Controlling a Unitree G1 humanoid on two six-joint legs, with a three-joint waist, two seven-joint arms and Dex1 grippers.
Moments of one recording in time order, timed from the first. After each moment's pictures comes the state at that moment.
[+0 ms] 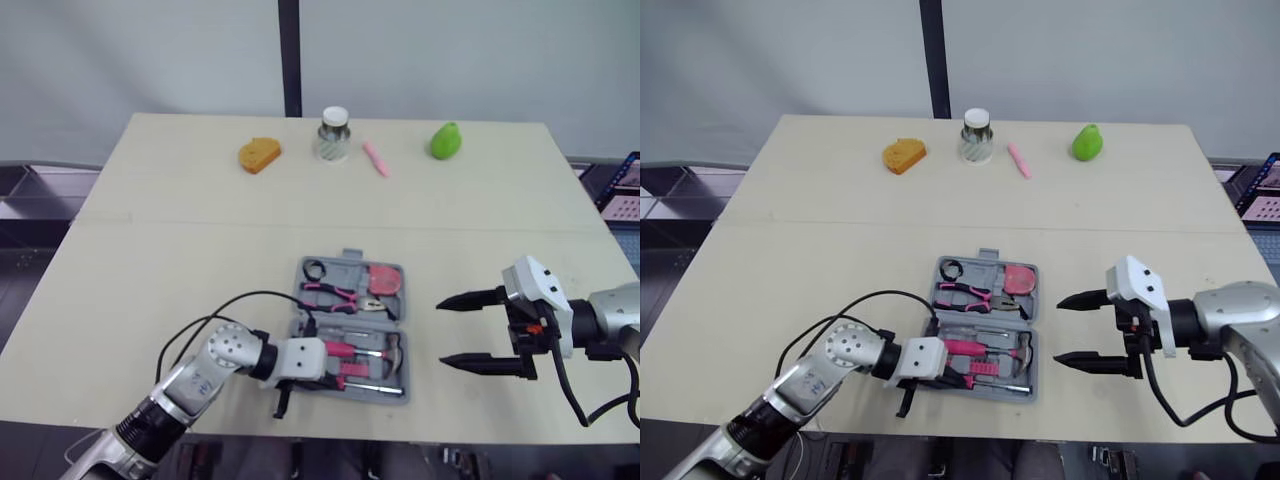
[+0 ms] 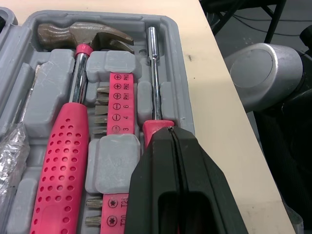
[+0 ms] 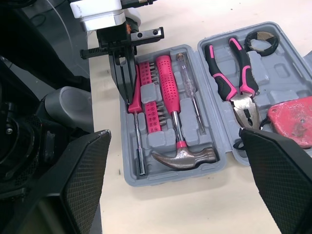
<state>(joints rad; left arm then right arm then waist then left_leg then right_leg) -0.26 0.58 -0.53 -0.15 -0.02 0.21 -1.04 -0.07 -1.07 -0.20 -0.43 0.65 0.61 1.27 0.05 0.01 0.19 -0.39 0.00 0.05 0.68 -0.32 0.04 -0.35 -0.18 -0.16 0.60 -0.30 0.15</state>
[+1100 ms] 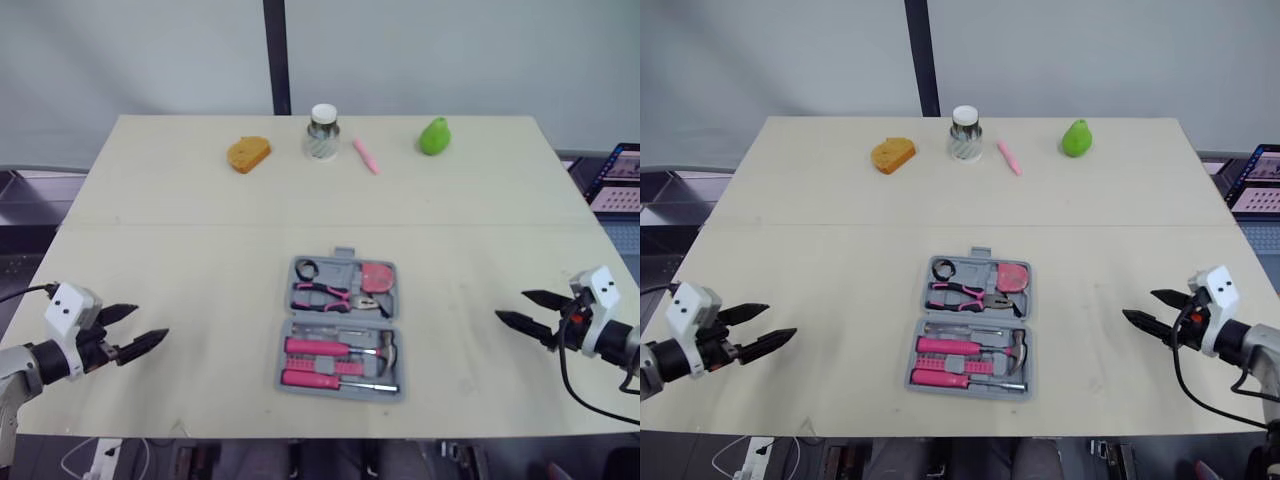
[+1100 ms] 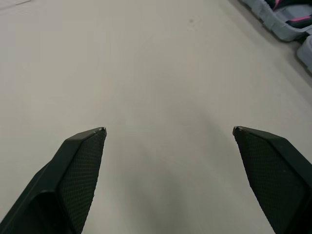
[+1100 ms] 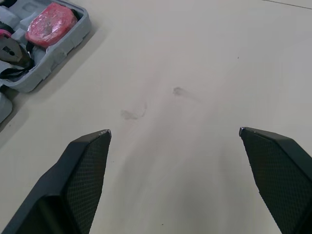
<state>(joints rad) 0.17 0.82 0.51 -0.02 -0.39 0.42 -0.93 -0.10 -0.86 -0.32 0.36 0.43 0.28 1.06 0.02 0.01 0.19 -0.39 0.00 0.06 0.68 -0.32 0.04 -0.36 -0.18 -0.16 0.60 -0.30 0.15</state>
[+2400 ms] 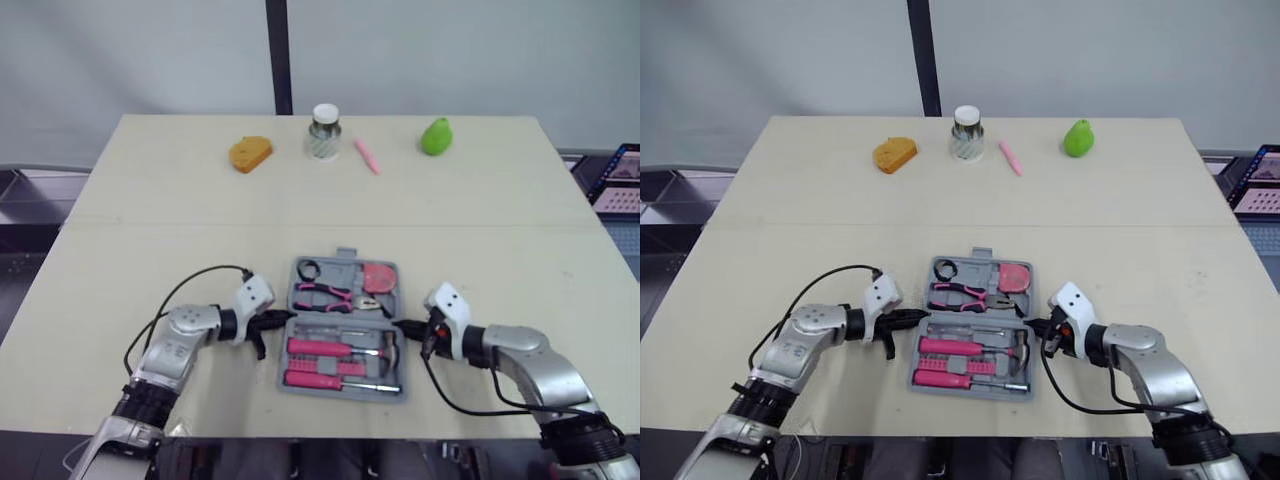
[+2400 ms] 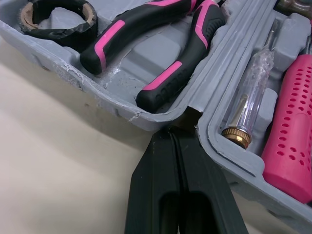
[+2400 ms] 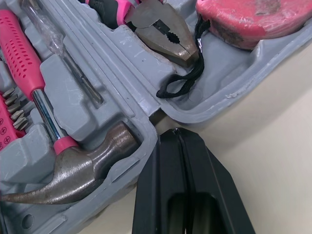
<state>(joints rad) -0.34 0.47 -0.18 0.21 -0.10 0.25 -0.87 -0.15 -0.60 0.08 -0.08 0.27 0.55 0.86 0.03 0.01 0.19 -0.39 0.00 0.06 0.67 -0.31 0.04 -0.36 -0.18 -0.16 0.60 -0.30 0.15</state>
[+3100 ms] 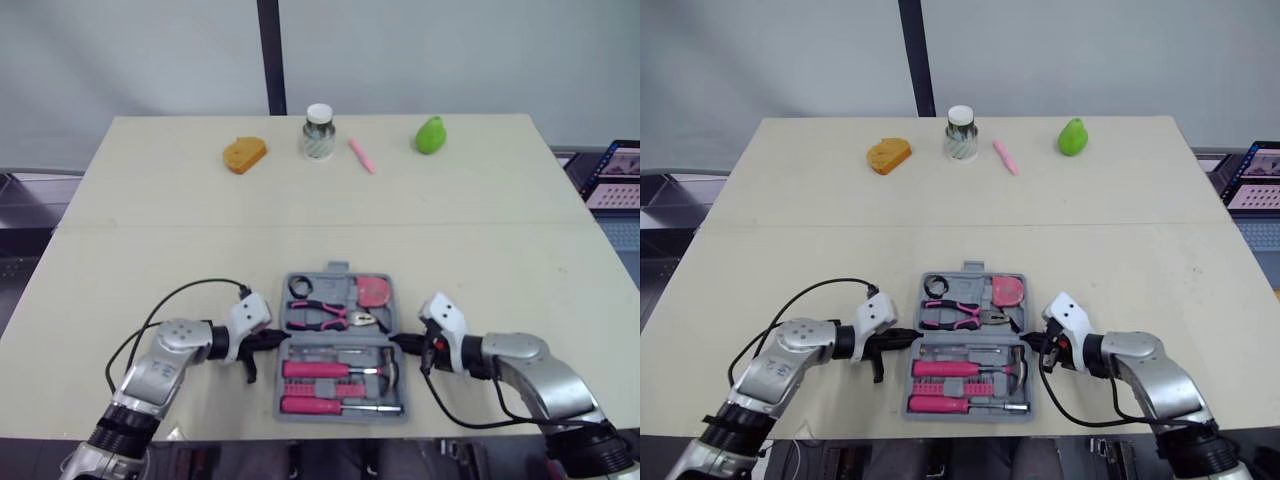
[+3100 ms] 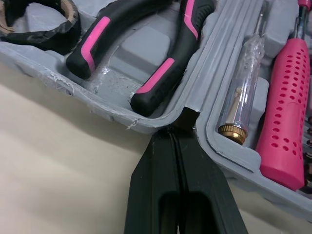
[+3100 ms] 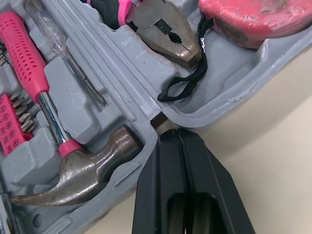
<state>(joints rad) -0.17 0.58 -0.19 -0.07 -0.11 0.42 -0.91 -0.10 -0.64 0.12 -0.19 0.28 0.62 0.91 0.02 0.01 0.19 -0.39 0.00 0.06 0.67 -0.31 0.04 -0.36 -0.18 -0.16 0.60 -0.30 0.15</state>
